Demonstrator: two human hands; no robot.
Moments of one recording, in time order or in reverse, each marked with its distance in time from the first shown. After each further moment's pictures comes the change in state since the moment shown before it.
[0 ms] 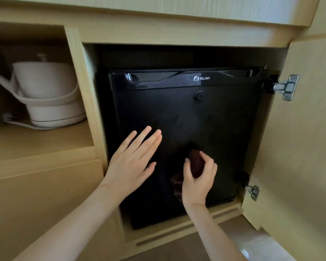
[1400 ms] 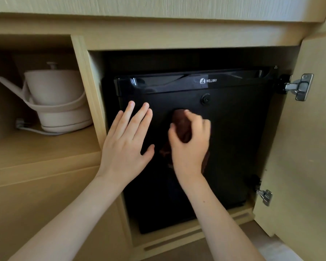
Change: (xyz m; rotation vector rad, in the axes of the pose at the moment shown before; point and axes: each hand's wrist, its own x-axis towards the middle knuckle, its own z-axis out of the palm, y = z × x) left_hand 0.030 -0.025 -0.032 -0.042 0.136 -0.203; right_hand 0.052 -0.096 0.041 0.012 -0.035 -0.258
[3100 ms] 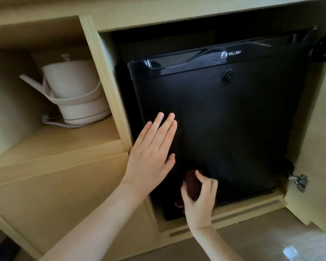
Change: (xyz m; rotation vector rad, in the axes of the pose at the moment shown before) left_hand -0.045 0.010 0.011 0.013 -0.176 0.098; right_hand -0.179 0.082 -0.005 -0.104 -0.113 0.220
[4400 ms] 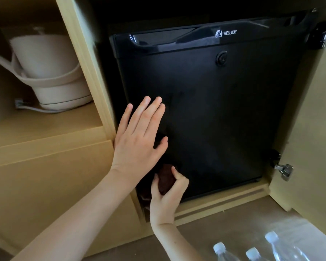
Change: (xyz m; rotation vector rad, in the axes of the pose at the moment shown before) left_hand 0.004 0.002 0.015 -0.054 0.167 -0.076; right_hand -0.040 -0.033 0.043 0.282 0.075 0.219
